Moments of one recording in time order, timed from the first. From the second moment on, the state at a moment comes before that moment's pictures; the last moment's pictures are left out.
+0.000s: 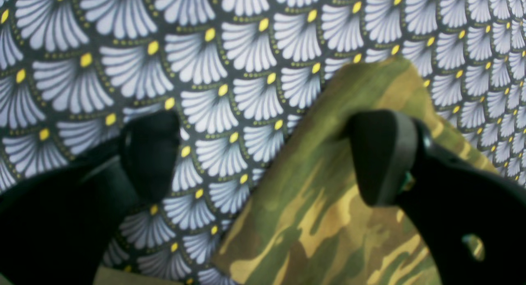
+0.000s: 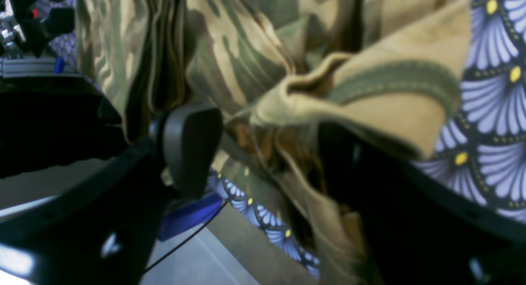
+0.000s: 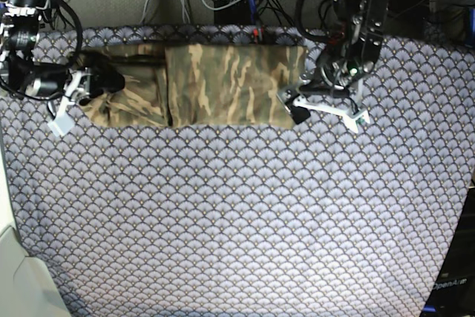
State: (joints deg) left arm 9.1 -8.7 9.7 101.3 -28.9 39.5 51.6; right arm -4.4 23.7 21.6 78.5 65.6 39.7 -82.6
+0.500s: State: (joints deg) left arm 9.1 -8.7 9.7 101.3 -29.0 39.5 51.7; right arm -4.0 20.1 22.1 78.5 55.8 39.7 -78.4
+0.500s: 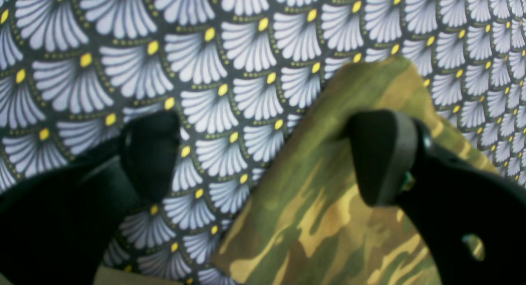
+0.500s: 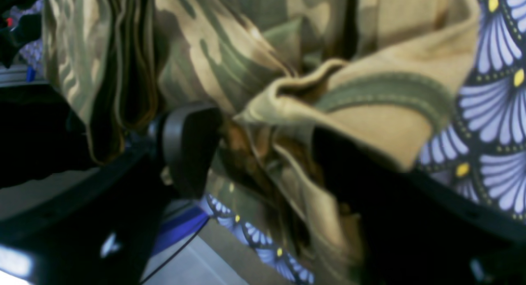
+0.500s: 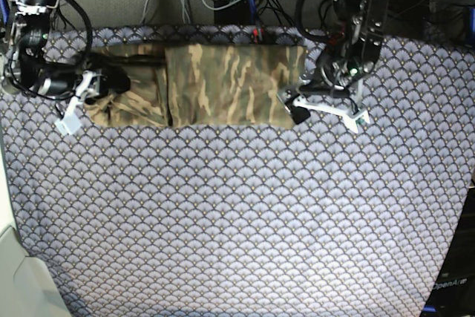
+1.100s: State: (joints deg) left arm 10.4 -11.1 9.7 106.4 -29.7 39.7 52.8; right arm -3.6 20.3 22.0 78.6 54.1 39.7 -78.7
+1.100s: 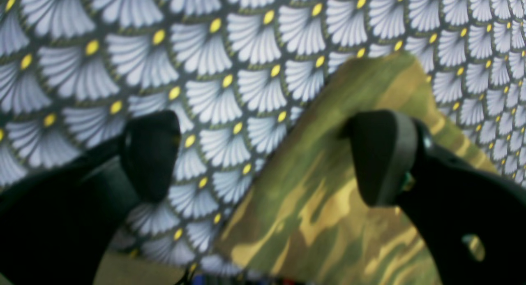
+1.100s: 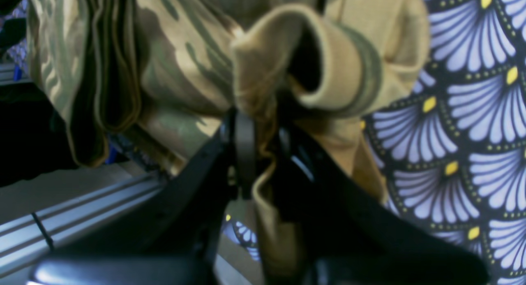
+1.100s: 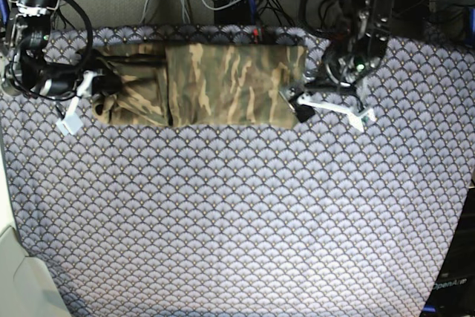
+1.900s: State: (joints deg) left arm 15.6 -13.2 -2.0 108.6 -29.6 39.9 53.2; right arm -5.5 10.1 23.9 105.2 53.3 39.7 -83.7
